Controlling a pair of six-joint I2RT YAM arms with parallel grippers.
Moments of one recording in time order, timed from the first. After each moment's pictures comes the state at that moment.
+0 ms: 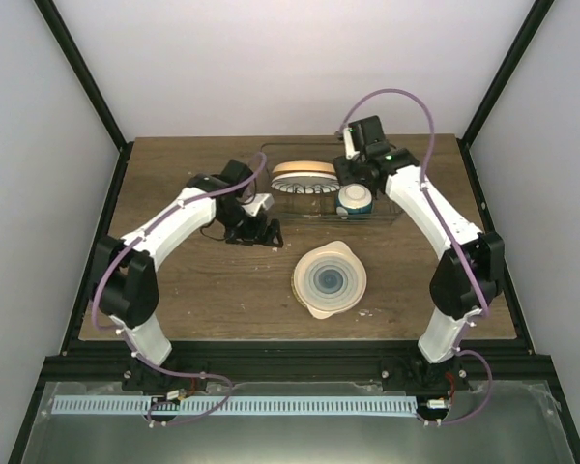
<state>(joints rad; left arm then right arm) -0.45 1.71 1.41 -1.02 0.48 -0.20 0.42 1.74 1.64 -0.65 0.14 -0.09</state>
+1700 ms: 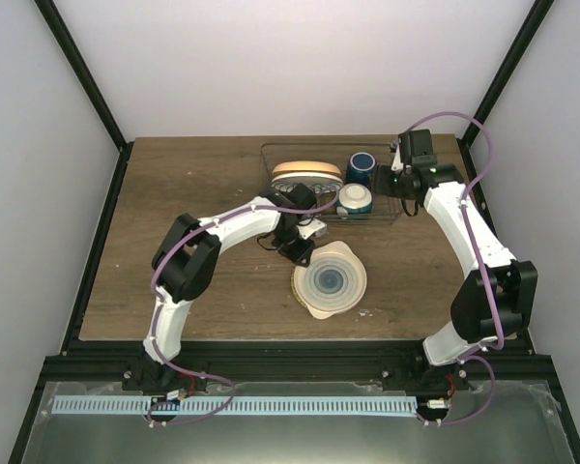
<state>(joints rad) -0.73 2.11 1.63 -0.94 0.33 0.00 0.17 1.55 1.42 -0.74 -0.05 0.26</state>
